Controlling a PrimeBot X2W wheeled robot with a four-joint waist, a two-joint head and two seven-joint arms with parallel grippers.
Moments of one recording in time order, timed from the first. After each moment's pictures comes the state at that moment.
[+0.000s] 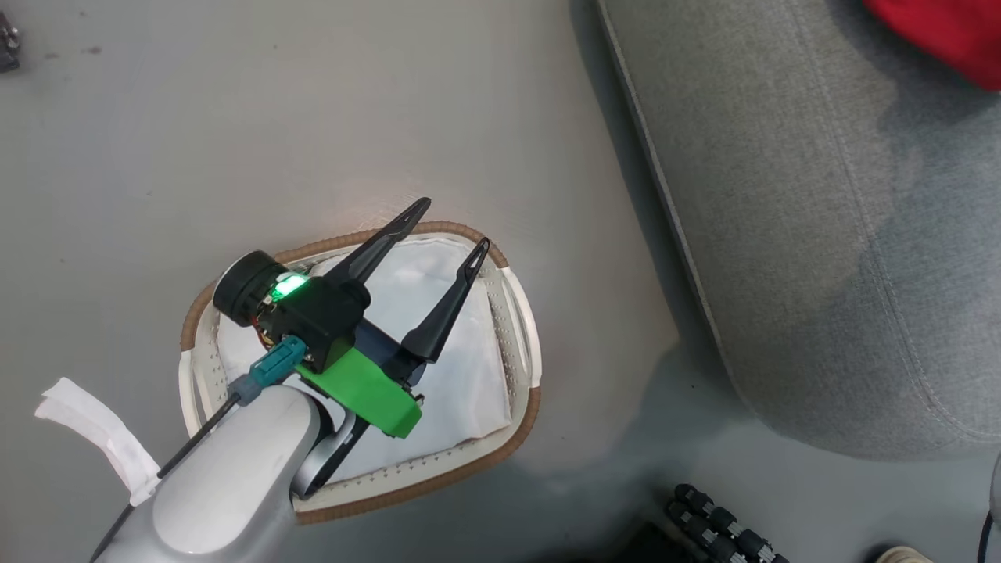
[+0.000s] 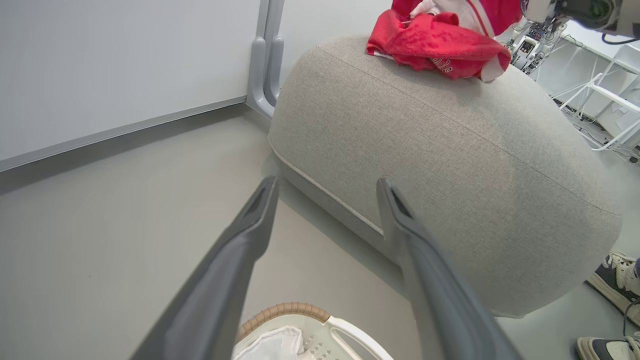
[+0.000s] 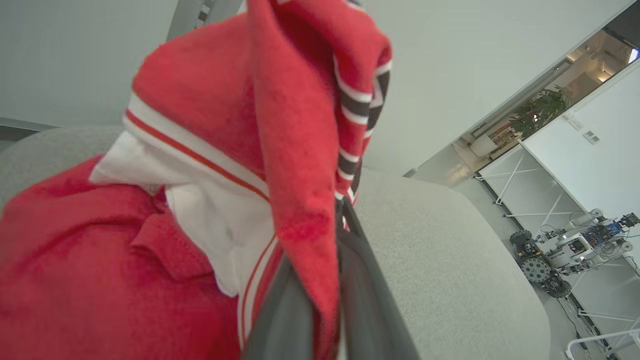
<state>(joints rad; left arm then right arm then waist) -0.57 0.37 -0.76 0.17 -0.49 -0.13 -0.26 -1.02 -0.26 -0.50 0.67 -0.47 0.13 -0.21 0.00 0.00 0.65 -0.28</state>
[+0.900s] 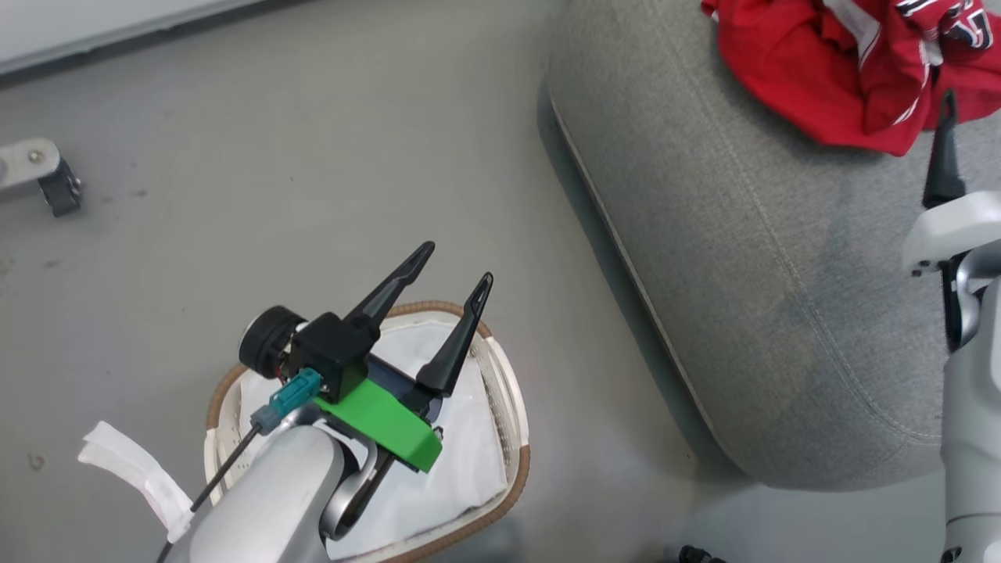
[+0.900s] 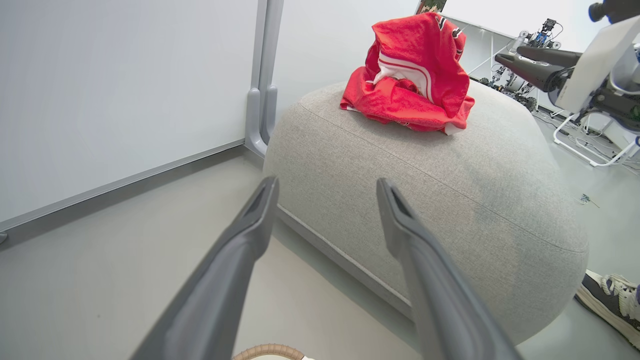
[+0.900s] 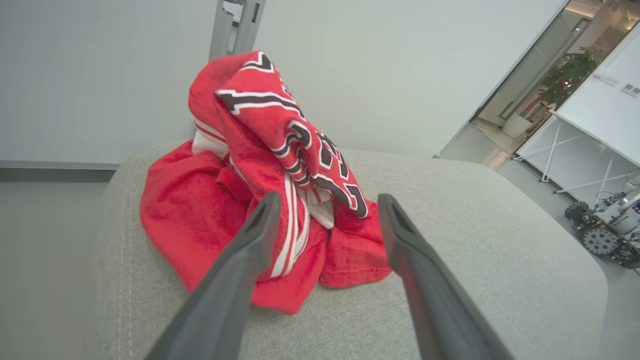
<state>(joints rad) -0.45 0.28 -0.69 0.22 -0.49 -0.13 -0.26 -0.67 -0.12 -0.42 0.52 -0.29 0.13 -0.26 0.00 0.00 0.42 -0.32</state>
